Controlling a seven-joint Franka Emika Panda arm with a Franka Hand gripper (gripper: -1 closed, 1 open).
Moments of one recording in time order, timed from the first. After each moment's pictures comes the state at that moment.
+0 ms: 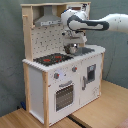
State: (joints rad) arm -1.85 -0.48 2.14 -1.23 0.12 1.24 -0.51
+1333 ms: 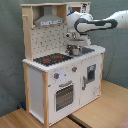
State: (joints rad) arm -1.71 -0.25 2.14 -1.52 -0.04 1.43 -0.39
